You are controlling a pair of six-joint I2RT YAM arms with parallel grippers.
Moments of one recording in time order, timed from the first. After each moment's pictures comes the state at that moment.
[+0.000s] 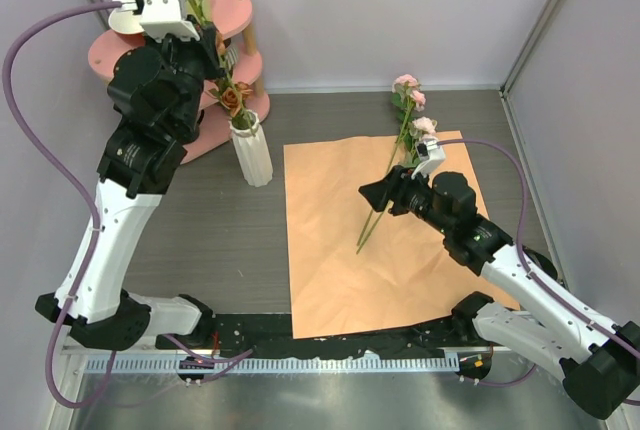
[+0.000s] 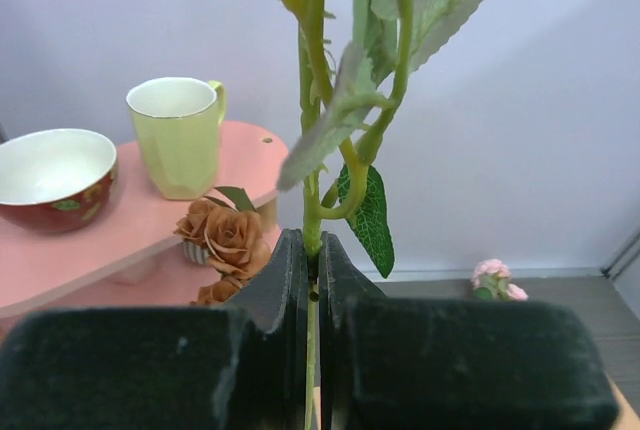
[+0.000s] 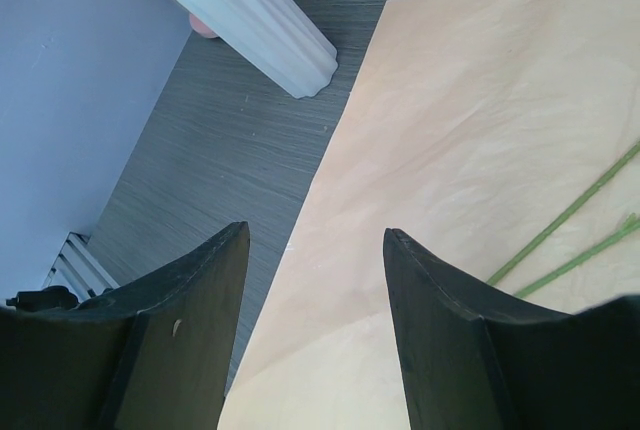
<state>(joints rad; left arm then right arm) -0.52 1.30 1.88 -0.35 -0.43 -0.04 0.59 0.86 0.67 -0.04 -0.09 0.57</state>
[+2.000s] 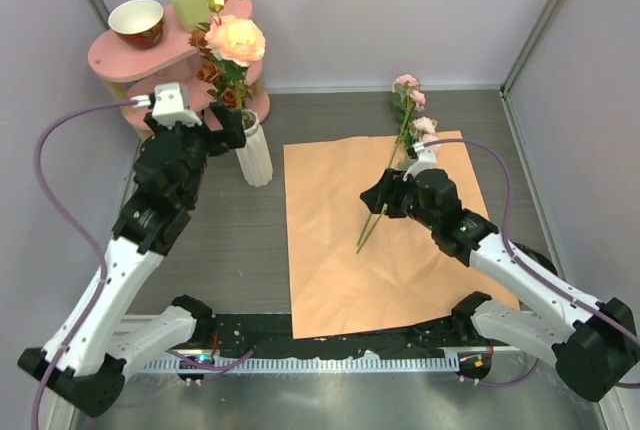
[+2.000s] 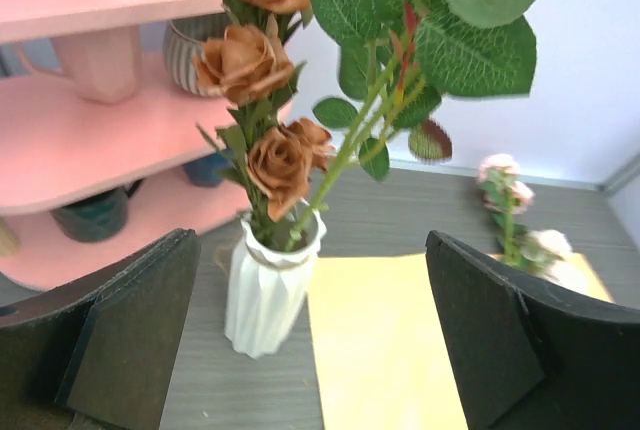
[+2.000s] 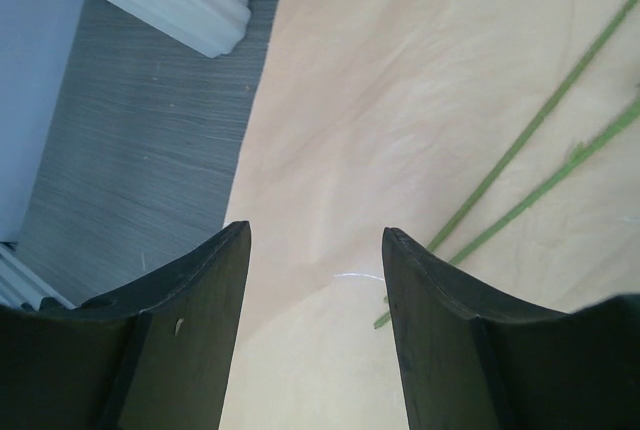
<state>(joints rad) -0.47 0.97 1.17 -0.18 -0.43 -0.20 0.59 0.95 0.67 -0.11 -0.02 0.59</state>
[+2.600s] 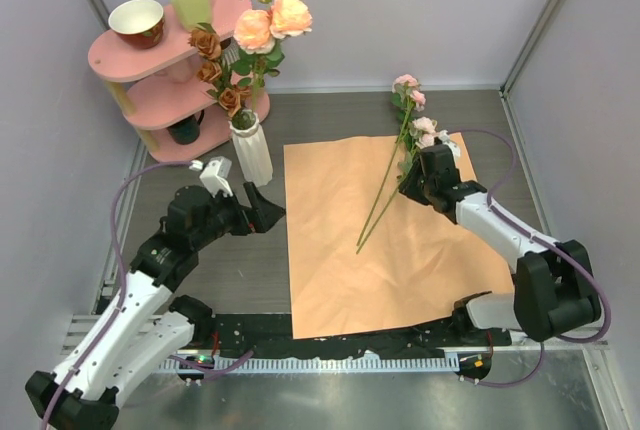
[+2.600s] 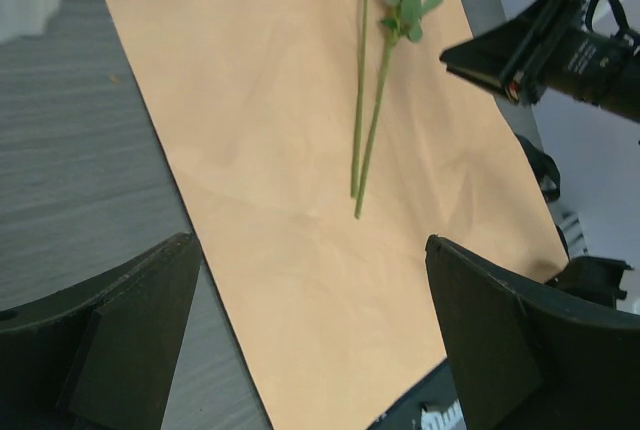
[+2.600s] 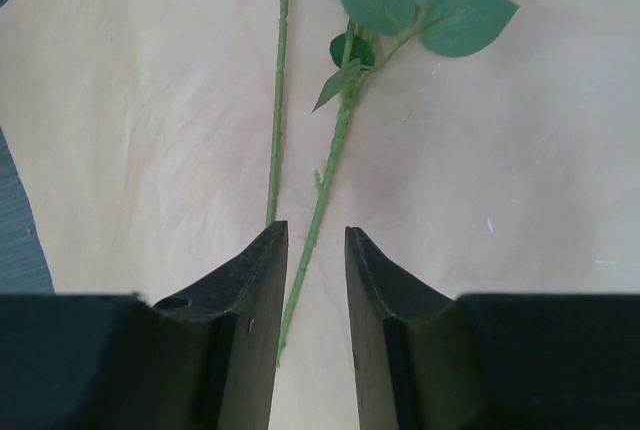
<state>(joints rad) -0.46 0.66 0.70 -0.41 0.13 -0.59 0.32 1.30 0.77 -0.23 0.11 0.68</state>
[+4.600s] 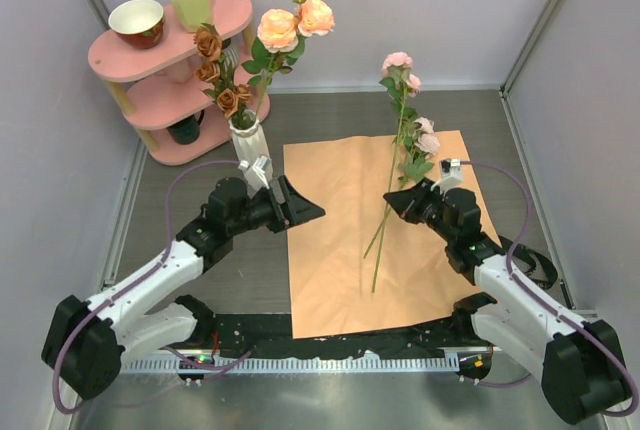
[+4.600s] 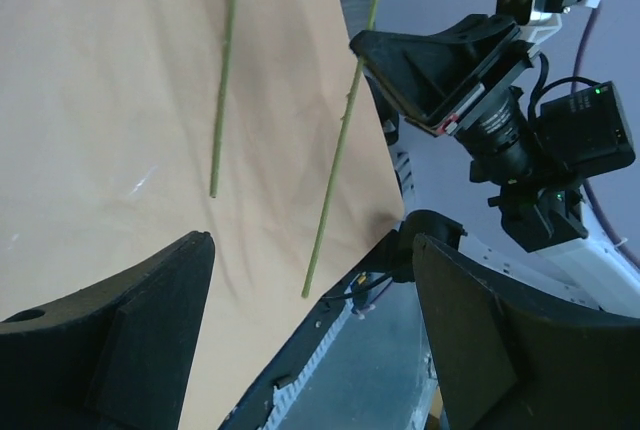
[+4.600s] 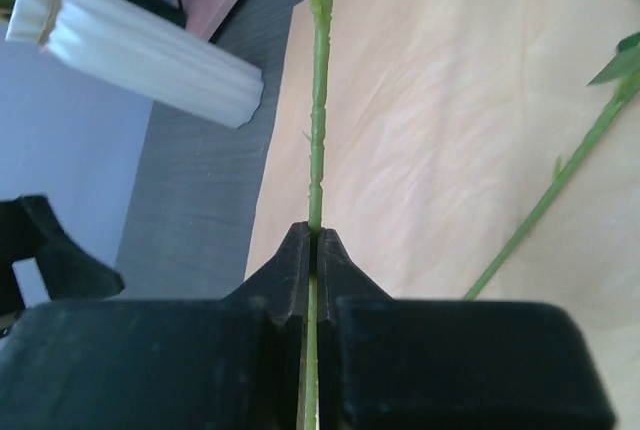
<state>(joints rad) -0.55 0.96 0.56 0.06 0.42 -0.98 0.34 0.92 0.40 0.27 -0.17 0.75</state>
